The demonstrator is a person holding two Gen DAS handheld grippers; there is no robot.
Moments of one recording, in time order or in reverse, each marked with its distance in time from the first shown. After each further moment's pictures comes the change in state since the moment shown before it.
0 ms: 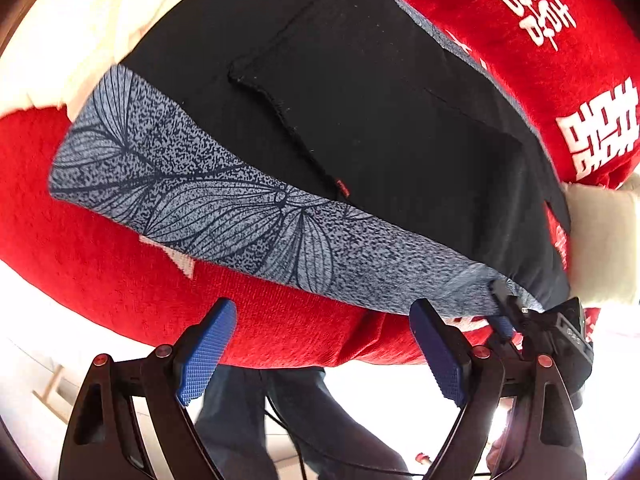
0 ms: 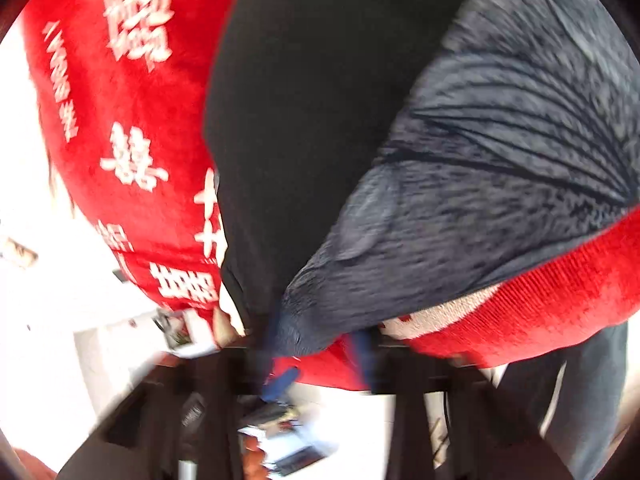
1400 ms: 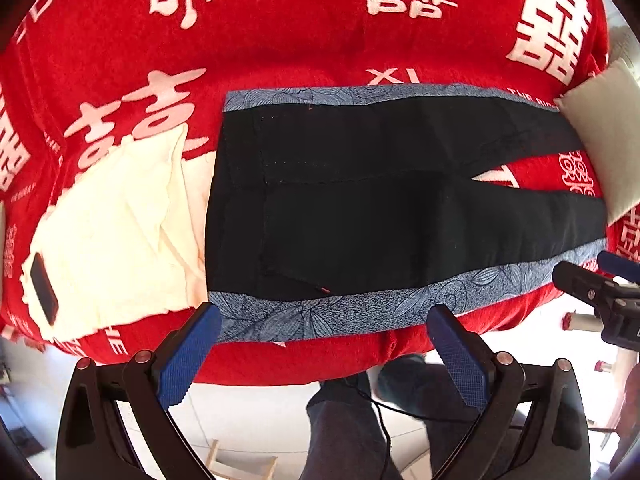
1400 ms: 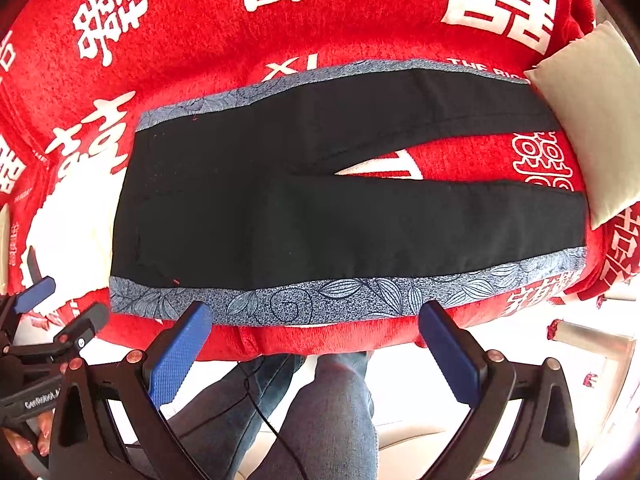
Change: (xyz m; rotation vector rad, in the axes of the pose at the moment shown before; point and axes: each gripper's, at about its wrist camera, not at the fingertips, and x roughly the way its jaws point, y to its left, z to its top) left arm -0.122 -0.128 0.039 0.463 -0.082 0.367; right arm -0.025 0.247 -0.047 -0.627 -0.045 -1.014
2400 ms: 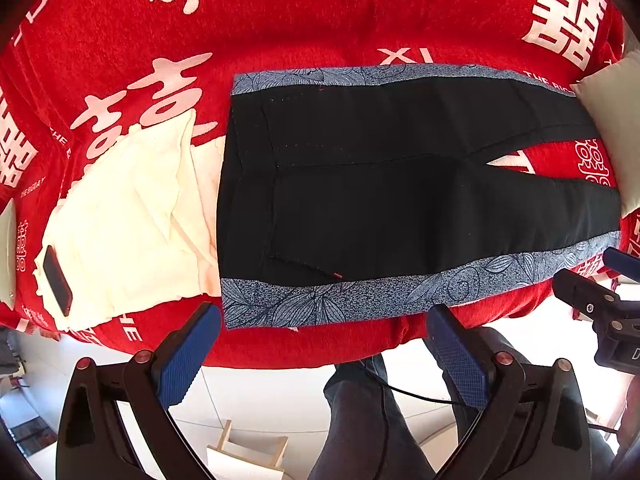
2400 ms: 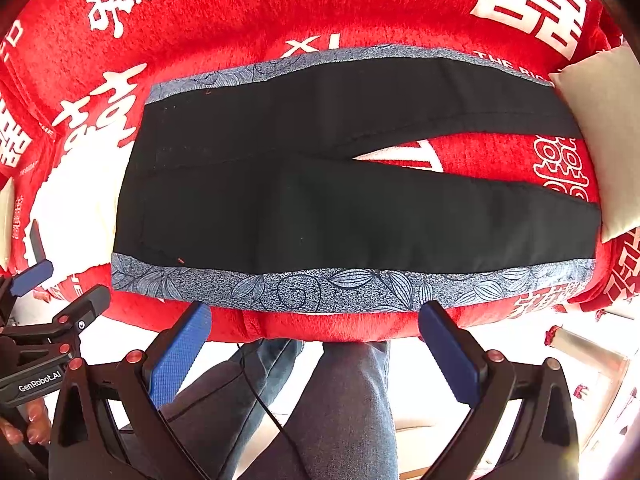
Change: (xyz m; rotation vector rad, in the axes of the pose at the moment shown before) left arm 0.002 -0.003 0.010 0.024 0.090 0.061; right arm 0.012 0.010 0.006 -0.062 0.075 0.016
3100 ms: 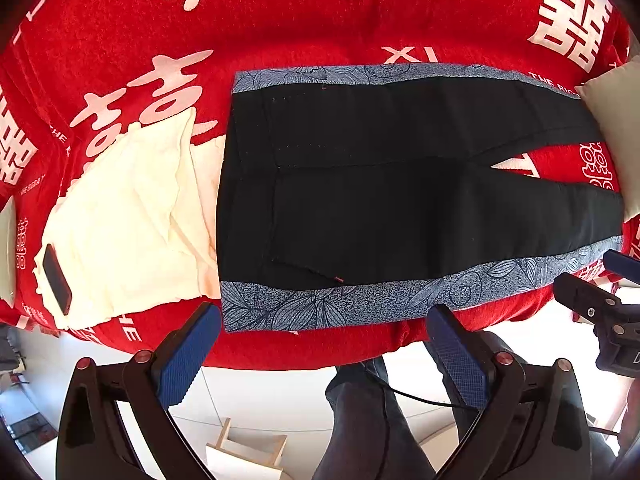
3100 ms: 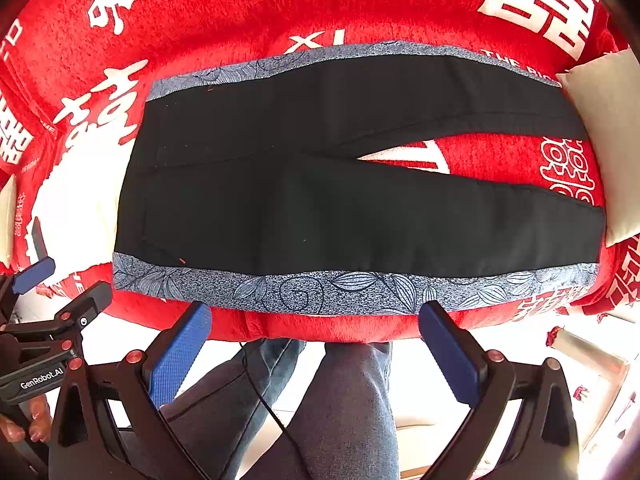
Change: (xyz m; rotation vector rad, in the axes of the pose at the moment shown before) left arm 0.005 0.001 0.006 -0.012 0.014 0.006; right arm 0.005 0.000 0.008 -0.009 0.023 0.011
